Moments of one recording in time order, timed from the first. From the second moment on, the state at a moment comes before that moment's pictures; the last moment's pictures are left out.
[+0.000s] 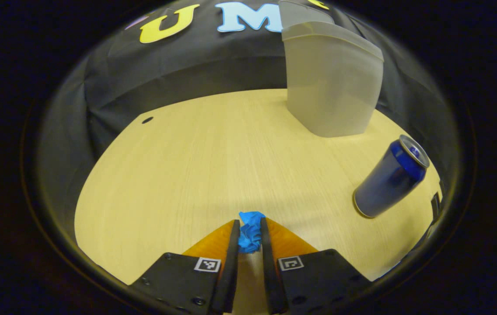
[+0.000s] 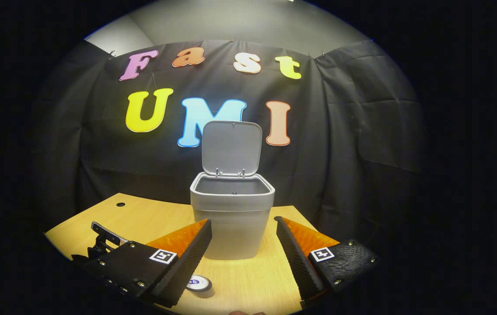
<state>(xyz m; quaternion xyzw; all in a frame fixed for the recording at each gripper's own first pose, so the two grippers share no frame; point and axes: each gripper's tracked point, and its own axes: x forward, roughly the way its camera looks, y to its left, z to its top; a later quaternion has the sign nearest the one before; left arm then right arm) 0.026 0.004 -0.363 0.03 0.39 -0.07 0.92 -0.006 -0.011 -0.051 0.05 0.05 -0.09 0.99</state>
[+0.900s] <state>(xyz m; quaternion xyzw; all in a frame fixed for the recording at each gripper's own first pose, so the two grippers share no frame) 0.065 0.000 -0.242 -0.02 0.27 -0.07 0.96 -0.009 -0.032 -0.037 0.05 0.03 -0.13 0.99</state>
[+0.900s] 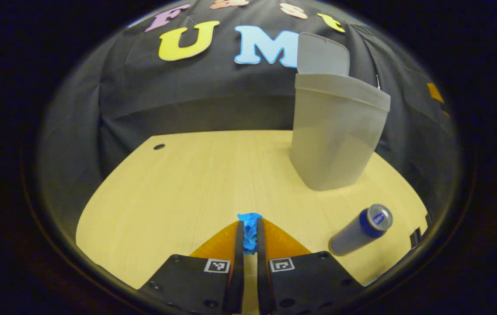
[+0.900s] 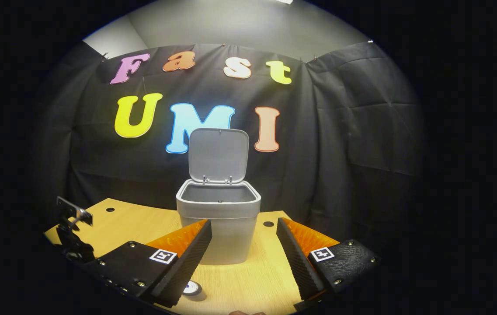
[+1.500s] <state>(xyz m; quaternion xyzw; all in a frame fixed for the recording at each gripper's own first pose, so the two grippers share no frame) 0.142 -0.083 -0.081 -0.05 0.10 -0.15 0.98 -0.019 -0.053 -0.027 0.03 0.03 -0.17 0.98</state>
